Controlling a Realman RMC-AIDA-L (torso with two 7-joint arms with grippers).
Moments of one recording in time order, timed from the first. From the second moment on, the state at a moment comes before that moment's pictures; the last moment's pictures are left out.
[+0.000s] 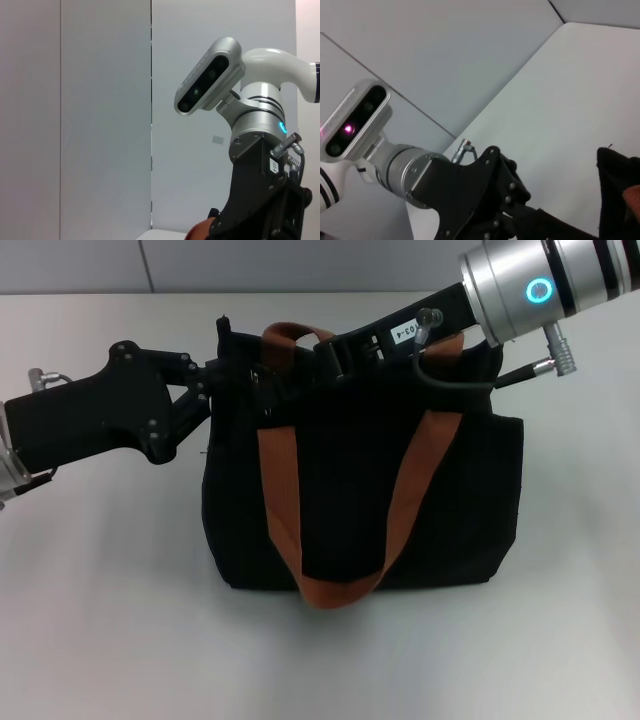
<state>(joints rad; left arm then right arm) -0.52 -2.04 0.62 0.56 1.77 1.74 -1.06 0.96 2.08 -1.02 -0.81 -2.03 -1.58 2.42</state>
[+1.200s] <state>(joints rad) -0.54 -2.06 0.61 0.56 1.76 1.72 -1.08 0.96 2.08 -1.05 -0.82 -2.00 -1.58 2.41</state>
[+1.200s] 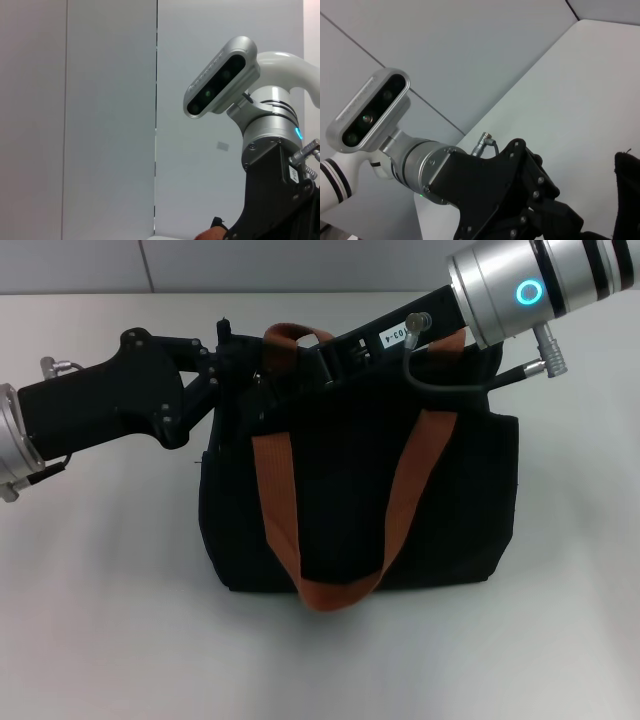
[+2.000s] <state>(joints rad) -0.55 -2.06 0.61 0.56 1.74 1.72 -1.07 0.96 2.08 -1.05 -0.82 -2.00 -1.58 2.40</state>
